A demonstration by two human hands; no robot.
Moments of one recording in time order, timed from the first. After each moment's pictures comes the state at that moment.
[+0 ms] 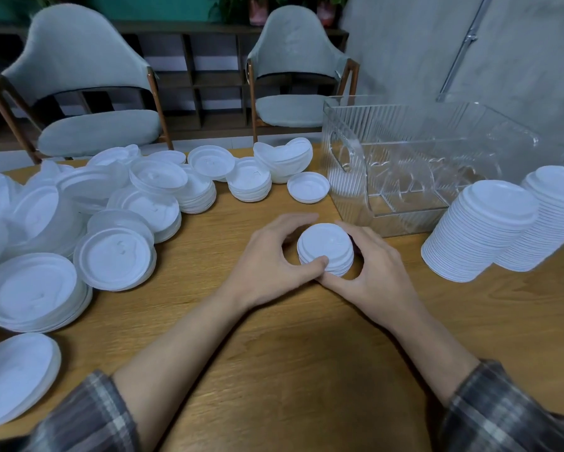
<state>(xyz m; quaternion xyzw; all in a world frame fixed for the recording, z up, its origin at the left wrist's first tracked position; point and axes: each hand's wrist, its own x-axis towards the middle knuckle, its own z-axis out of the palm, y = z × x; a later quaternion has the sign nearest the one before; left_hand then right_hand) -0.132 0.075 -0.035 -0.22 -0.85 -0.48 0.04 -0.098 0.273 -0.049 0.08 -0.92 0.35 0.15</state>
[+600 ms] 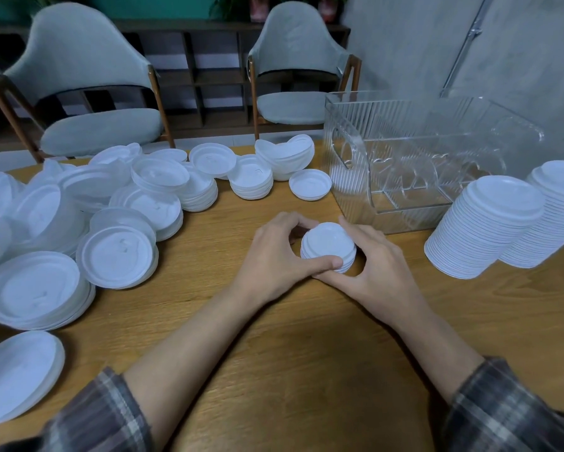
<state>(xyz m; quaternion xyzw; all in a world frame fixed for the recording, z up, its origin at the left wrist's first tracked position) -0.137 0.083 -0.039 -0.19 -0.86 -0.47 0.05 -0.099 0.275 -0.050 0.07 -0.93 0.35 0.12</state>
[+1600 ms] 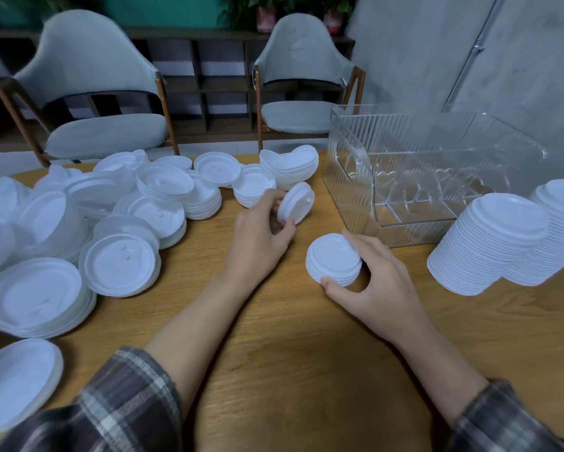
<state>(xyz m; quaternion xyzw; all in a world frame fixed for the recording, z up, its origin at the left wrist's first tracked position) -0.179 0.069 -0.039 -0.15 -0.85 -0.47 0.21 -0.093 0.272 -0.045 0.04 -0.93 0.35 0.12</state>
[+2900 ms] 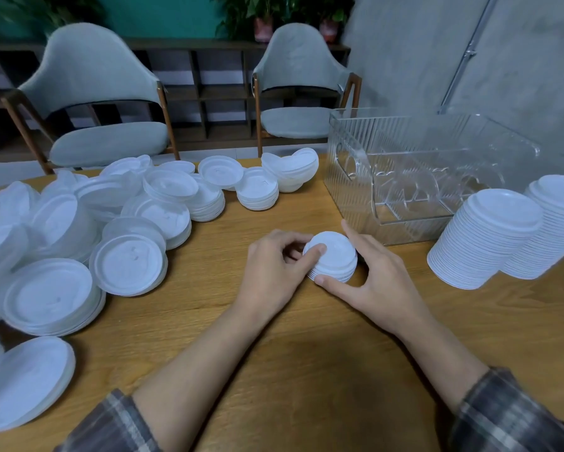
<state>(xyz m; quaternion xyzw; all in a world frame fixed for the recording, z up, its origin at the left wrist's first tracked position) -0.126 0.080 -0.044 -0.12 -0.83 -0.53 0.12 -0.096 0.272 -0.045 0.07 -0.93 0.35 0.10</state>
